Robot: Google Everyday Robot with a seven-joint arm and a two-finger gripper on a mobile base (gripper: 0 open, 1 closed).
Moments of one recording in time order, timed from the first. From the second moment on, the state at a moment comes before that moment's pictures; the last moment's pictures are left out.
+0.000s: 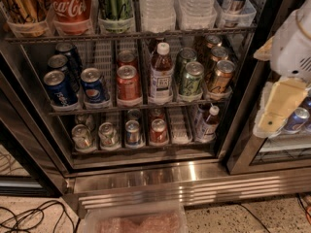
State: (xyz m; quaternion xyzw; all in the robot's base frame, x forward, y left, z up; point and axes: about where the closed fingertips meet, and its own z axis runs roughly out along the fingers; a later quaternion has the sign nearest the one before) arm 0.441 -0.207 0.963 -0.60 0.78 -0.05 0.15
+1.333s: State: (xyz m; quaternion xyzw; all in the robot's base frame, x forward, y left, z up) arm 0.439 -0.059 0.823 -0.82 0.55 -0.13 0.07
